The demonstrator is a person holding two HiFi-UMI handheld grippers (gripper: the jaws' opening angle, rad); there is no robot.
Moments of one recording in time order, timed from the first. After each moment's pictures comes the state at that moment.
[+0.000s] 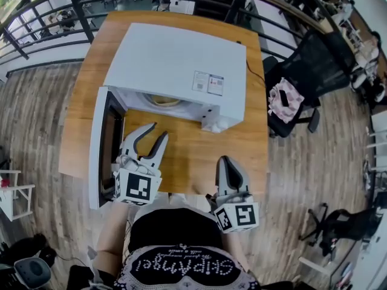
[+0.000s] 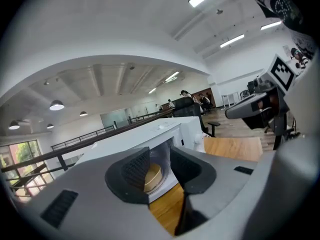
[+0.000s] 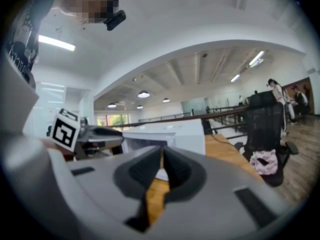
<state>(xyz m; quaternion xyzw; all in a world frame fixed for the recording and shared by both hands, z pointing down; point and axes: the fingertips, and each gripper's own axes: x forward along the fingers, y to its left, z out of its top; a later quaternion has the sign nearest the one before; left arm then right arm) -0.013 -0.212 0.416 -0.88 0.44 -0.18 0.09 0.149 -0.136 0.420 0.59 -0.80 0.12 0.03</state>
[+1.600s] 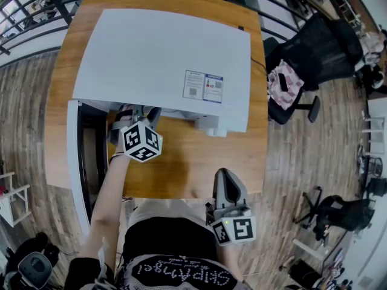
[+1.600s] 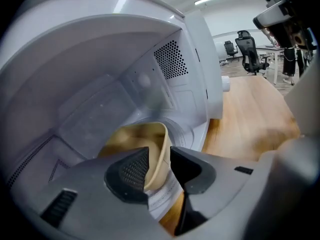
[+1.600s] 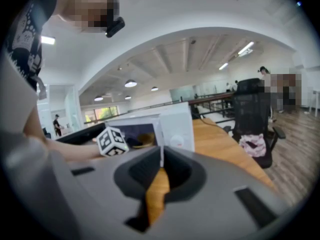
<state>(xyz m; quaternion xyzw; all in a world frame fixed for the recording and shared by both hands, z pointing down) 0.014 -0.351 0.606 -0.84 0.32 -0.42 0.12 0.169 -0.149 0.469 0.63 -0.75 0.20 0.07</state>
